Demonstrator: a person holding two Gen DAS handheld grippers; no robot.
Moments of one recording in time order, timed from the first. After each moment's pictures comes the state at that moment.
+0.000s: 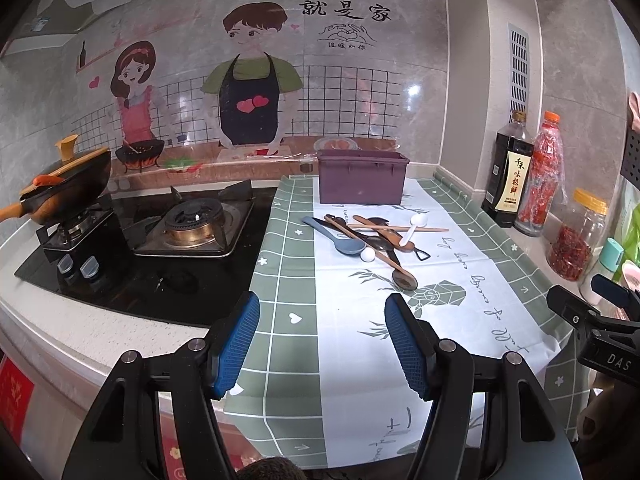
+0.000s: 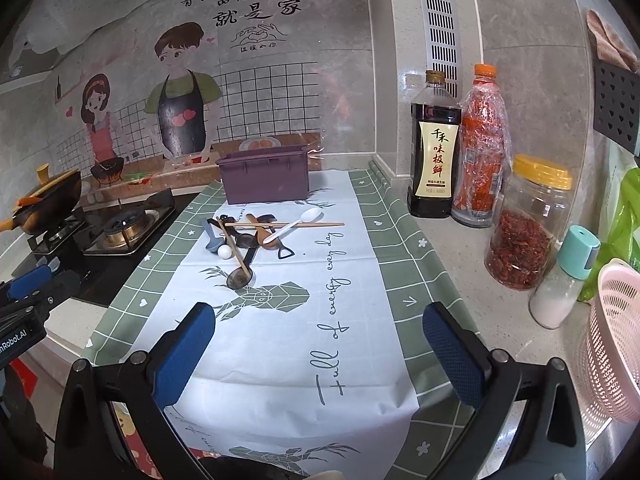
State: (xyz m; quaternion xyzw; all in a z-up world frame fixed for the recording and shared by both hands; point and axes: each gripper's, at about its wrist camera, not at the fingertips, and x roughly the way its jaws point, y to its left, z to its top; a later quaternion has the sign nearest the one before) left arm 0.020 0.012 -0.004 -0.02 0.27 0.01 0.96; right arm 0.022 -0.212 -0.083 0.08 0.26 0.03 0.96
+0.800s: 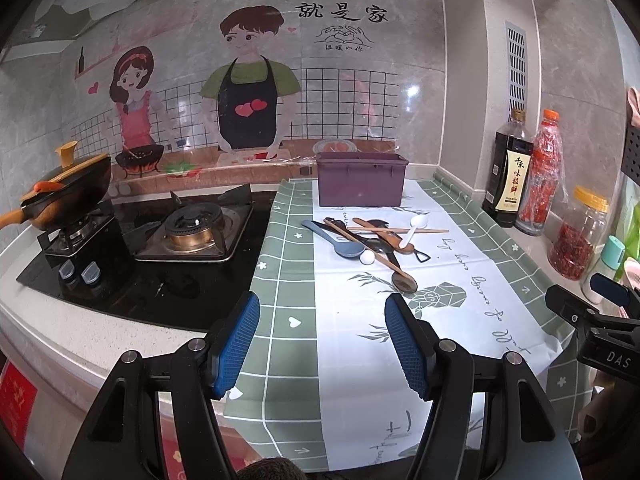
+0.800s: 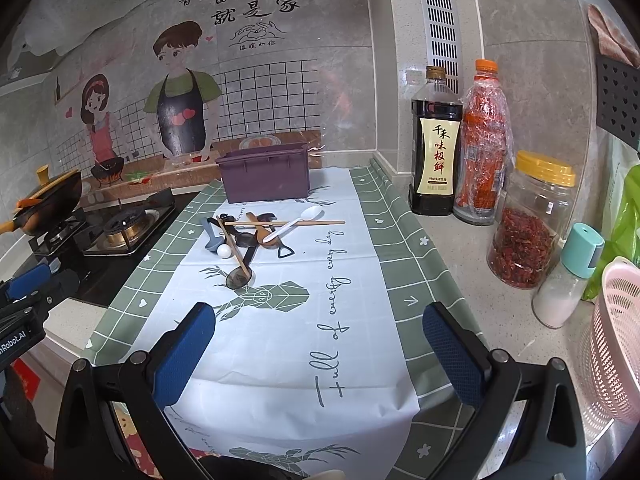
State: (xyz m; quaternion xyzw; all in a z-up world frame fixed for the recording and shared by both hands) left arm 0.023 0.005 -0.005 -0.01 0.26 0.01 0.97; right arm 0.024 -0.213 -0.085 0.08 0.26 0.04 0.96
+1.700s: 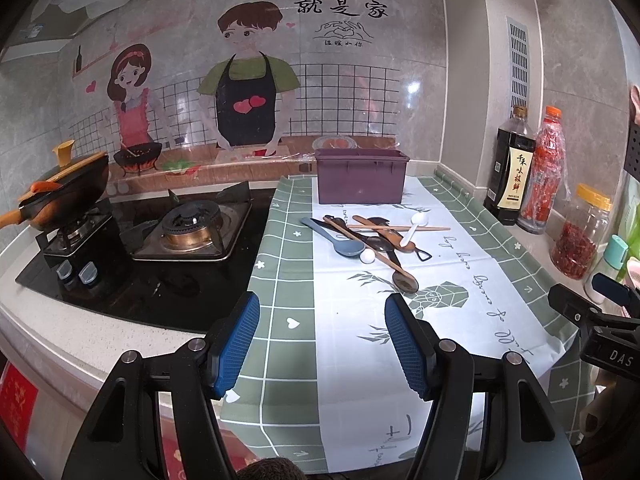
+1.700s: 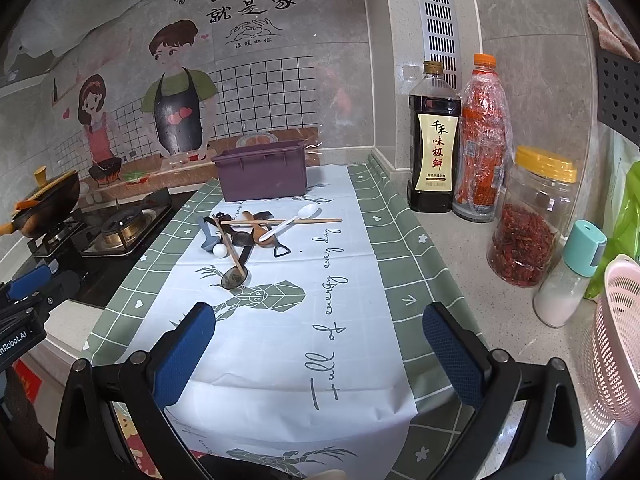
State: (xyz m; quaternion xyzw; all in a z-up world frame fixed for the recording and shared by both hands) left arm 0.024 0.004 -0.007 -0.01 0.26 0.01 0.96; right arm 0.029 -0.216 -0.087 0.08 0.26 0.04 0.96
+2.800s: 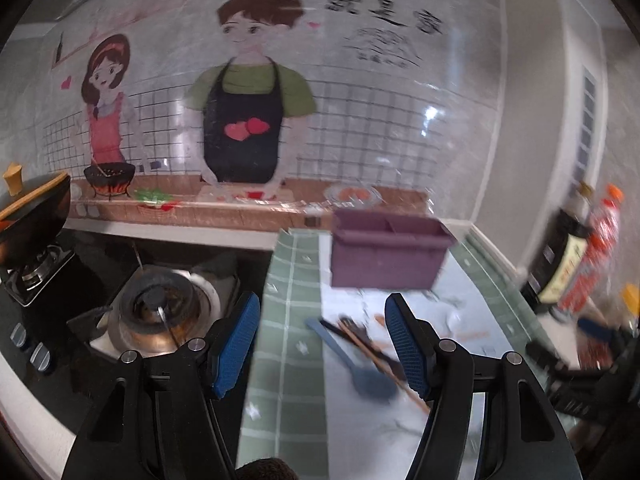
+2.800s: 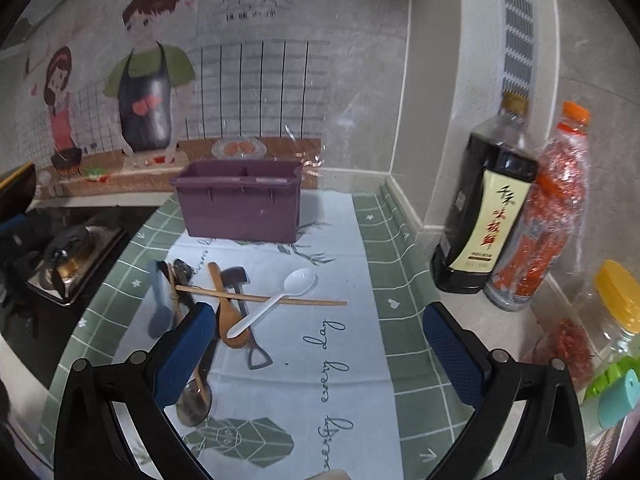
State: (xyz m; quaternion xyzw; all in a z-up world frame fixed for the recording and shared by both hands) left arm 0.227 0.059 0.041 -0.06 0.24 0.01 0.97; right arm 0.227 -0.189 -0.062 0.01 0.31 0.01 0.95
